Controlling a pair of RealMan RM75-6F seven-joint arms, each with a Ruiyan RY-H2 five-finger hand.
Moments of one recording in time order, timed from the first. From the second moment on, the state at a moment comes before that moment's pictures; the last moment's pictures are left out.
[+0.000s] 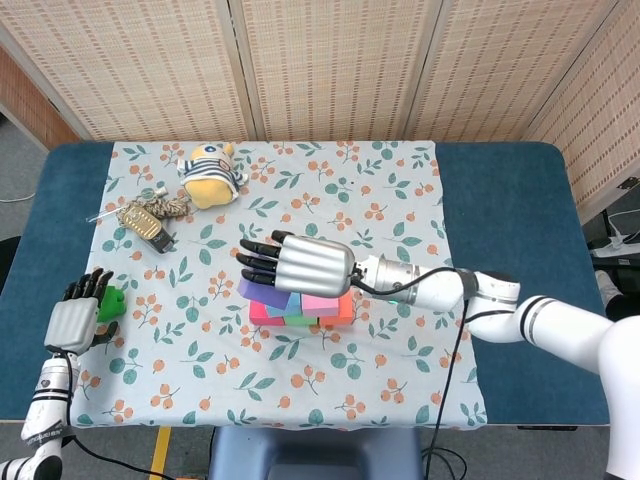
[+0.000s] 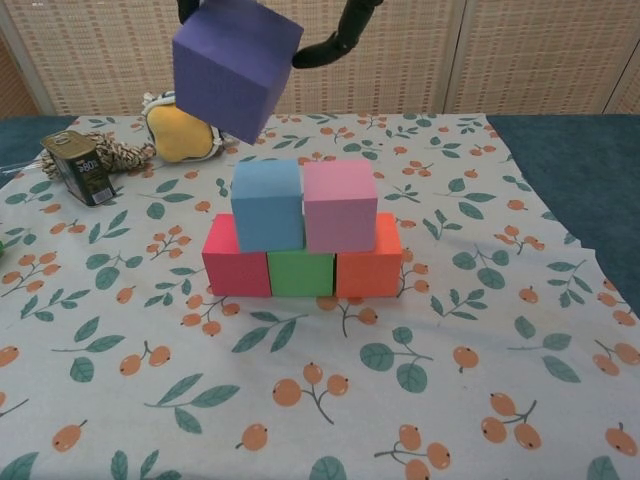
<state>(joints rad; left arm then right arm) -0.35 -1.38 -0.13 -1.33 1.16 1.13 0.21 1.28 -1.22 0.04 -1.28 -1.94 1.10 0.00</state>
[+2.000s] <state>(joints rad) -0.33 -1.33 -0.12 -1.36 1.21 1.15 0.11 1.67 -1.13 0.23 -2.16 0.07 1.08 -0.95</state>
